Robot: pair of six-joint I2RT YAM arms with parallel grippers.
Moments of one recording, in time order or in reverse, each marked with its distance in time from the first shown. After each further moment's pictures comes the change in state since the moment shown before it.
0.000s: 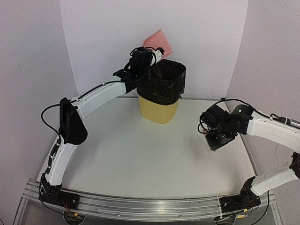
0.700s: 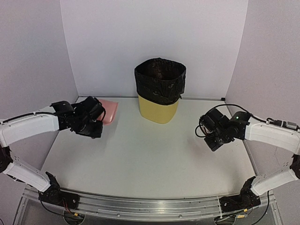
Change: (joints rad) left arm 0.003 -1.013 -1.375 -0.643 0.372 -1.459; right arm -0.018 -0.006 -0.100 0.184 0.102 -0.241
